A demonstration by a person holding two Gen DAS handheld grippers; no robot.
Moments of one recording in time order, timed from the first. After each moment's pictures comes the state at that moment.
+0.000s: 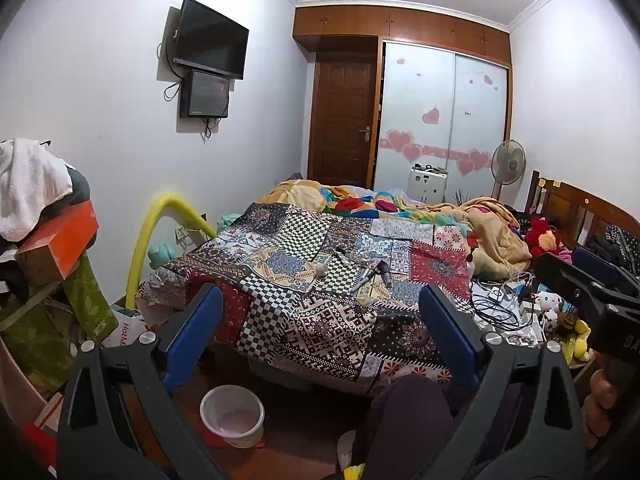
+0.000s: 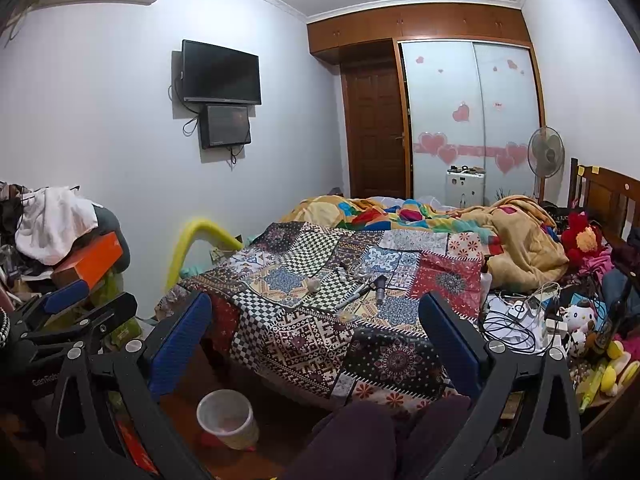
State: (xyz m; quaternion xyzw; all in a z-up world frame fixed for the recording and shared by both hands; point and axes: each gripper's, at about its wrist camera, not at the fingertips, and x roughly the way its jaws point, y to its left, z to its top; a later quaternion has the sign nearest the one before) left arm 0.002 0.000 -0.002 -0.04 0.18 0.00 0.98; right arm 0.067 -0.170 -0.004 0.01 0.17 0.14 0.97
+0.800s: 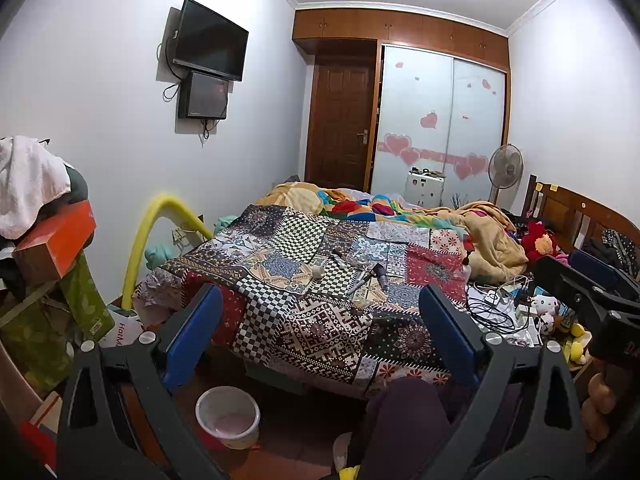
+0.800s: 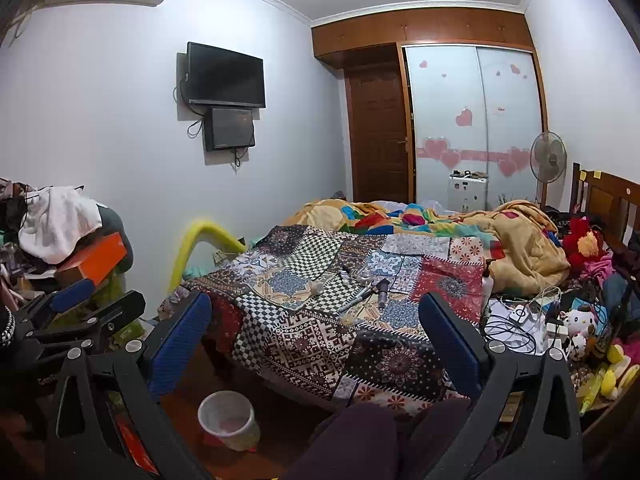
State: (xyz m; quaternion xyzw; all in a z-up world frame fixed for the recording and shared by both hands) left arm -0.002 -0.002 -0.003 -0.05 0.17 0.00 0.98; right arm 0.062 -0.163 -0.001 0.01 0.17 0.14 0.98
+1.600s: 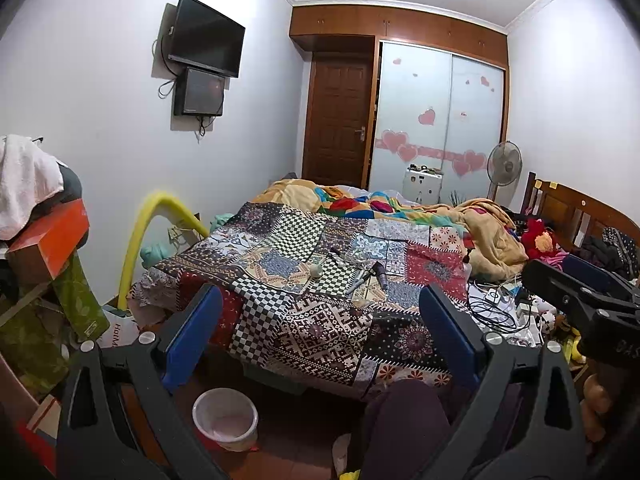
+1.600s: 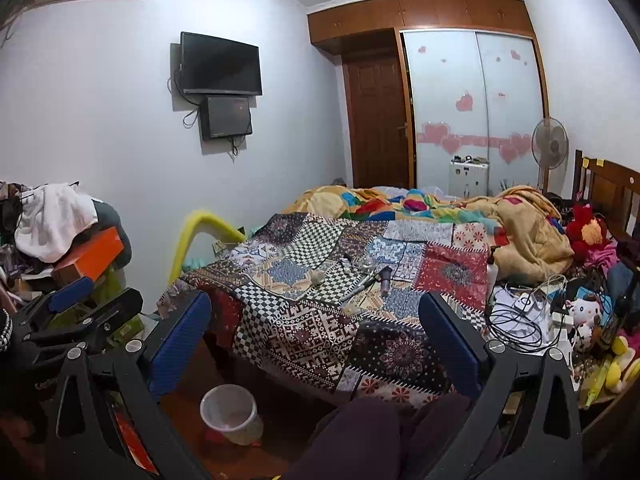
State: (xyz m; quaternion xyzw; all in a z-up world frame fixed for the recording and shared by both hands) left arm 0.019 0.000 -0.009 -0.05 0.18 -0.01 0.98; right arm 0.083 -0.165 -0.012 0.02 0.20 0.14 0.97
